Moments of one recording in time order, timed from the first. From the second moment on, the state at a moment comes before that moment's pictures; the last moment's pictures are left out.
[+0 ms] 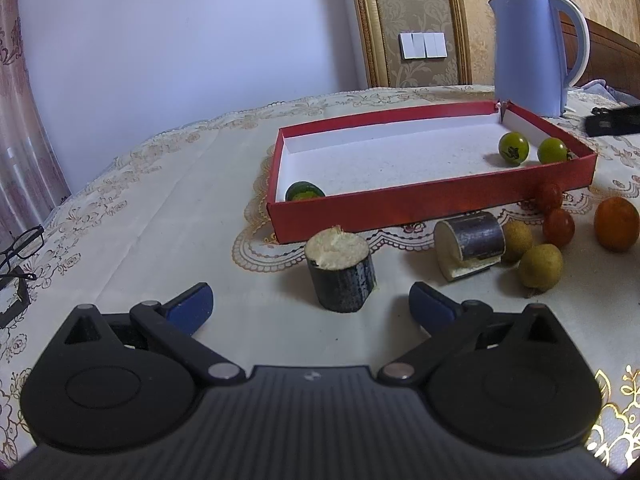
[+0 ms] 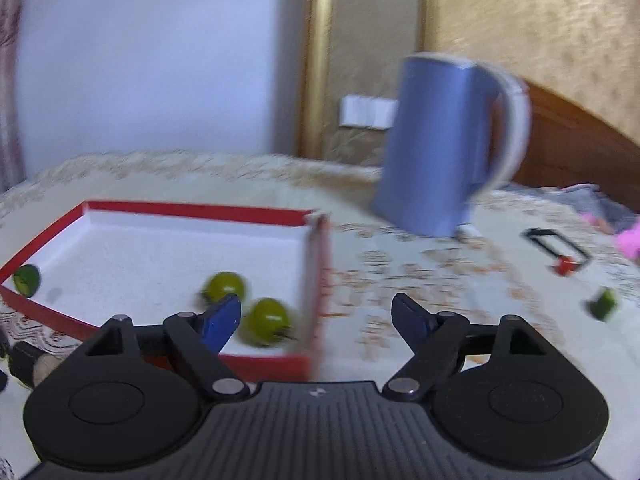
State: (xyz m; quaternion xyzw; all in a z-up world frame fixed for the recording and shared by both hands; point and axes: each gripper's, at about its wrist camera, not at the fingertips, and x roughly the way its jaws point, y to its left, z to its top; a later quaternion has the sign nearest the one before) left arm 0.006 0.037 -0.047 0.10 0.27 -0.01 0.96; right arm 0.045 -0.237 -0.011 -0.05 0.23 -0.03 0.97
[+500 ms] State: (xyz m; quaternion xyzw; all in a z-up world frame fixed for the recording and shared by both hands) left arm 0.005 0.038 -0.040 0.08 0.26 0.01 0.96; right arm 0.032 -0.301 -0.044 0.03 0.29 -0.14 0.95
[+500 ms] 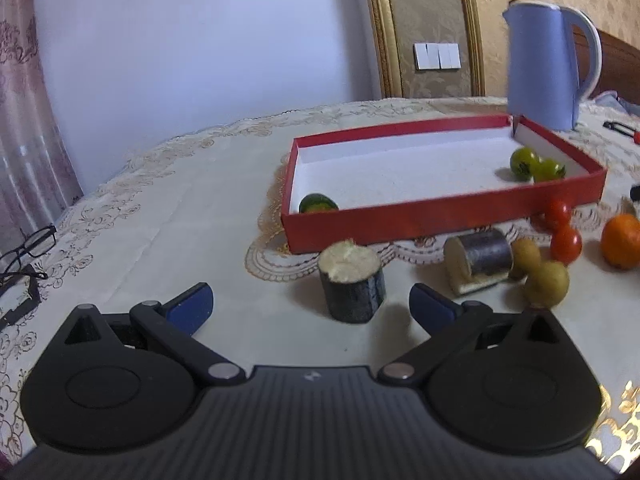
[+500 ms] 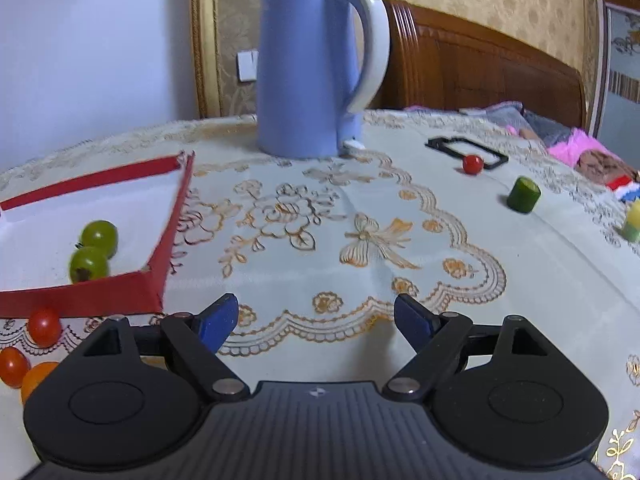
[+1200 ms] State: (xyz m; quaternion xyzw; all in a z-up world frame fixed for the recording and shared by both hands) left arm 0.021 0.037 -0.039 0.04 0.29 -0.04 0.95; right arm 0.040 -0.307 -0.046 0.04 0.31 -0.14 0.94
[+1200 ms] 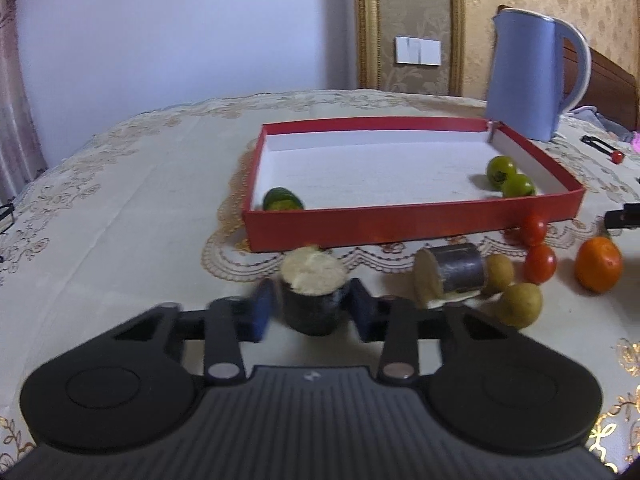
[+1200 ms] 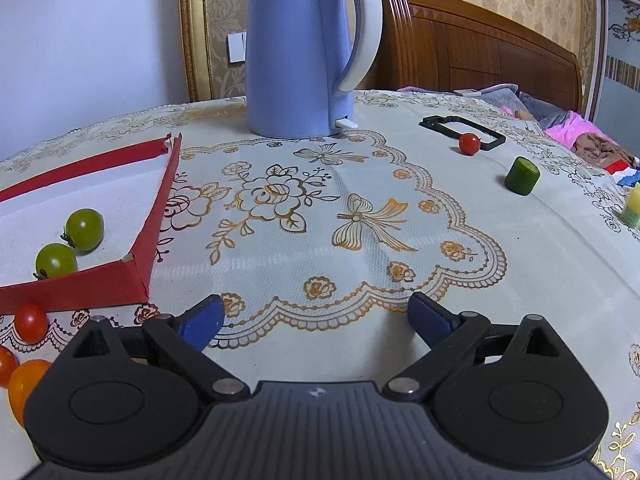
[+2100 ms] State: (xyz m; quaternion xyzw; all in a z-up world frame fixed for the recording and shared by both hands) left arm 0.102 0.018 0.013 0.03 0.24 -0.01 0.97; right arm 0.040 -0.307 -0.047 0.04 0.31 -0.14 0.94
